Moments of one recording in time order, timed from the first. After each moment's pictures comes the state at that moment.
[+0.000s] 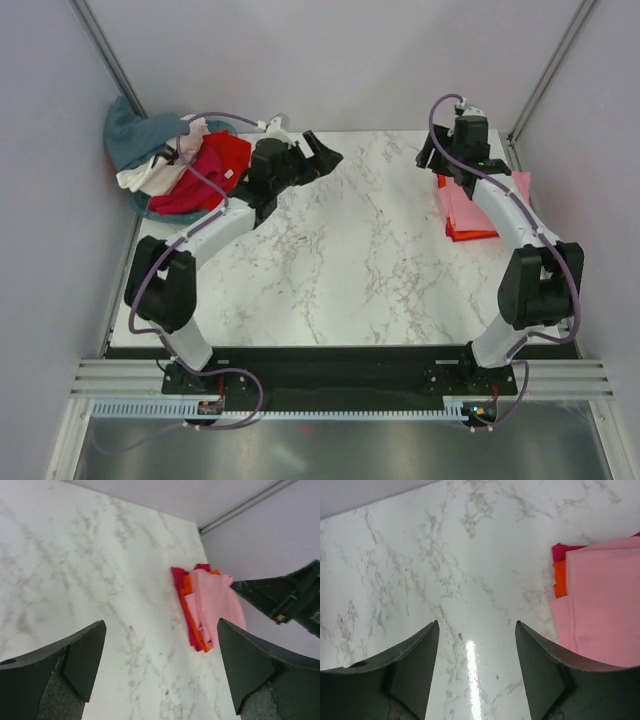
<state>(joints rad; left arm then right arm) -0.50 1.75 1.34 0.23 0.11 -0.76 0.05 1.70 1.46 -0.30 -0.02 0.37</state>
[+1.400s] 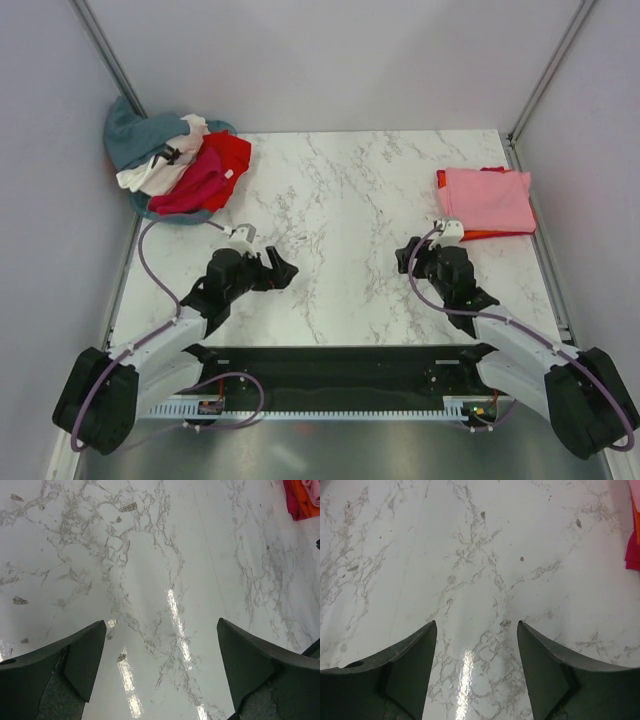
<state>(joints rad) -0.44 0.97 0.28 0.24 0.14 -0.53 0.43 0.98 0.28 0.34 0.15 0.38</state>
